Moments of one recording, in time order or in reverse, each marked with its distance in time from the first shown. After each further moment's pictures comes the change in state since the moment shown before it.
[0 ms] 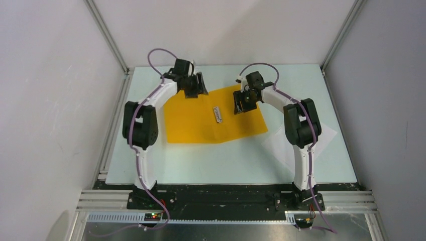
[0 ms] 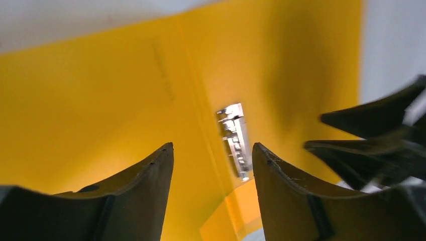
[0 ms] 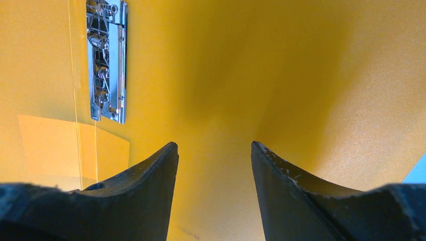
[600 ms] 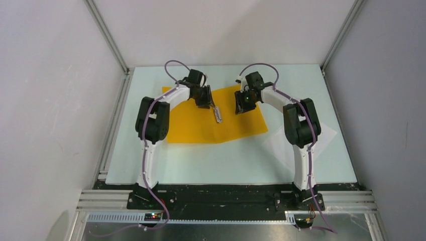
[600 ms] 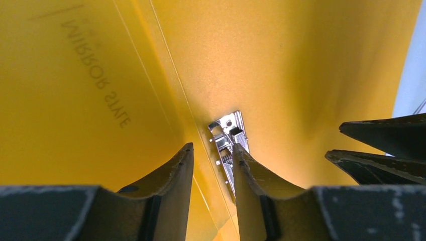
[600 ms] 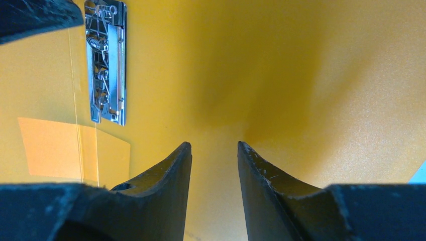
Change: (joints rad) left arm -0.071 0.210 0.005 0.020 0.033 -0.053; right arm 0.002 0.005 0.001 0.000 -0.001 0.011
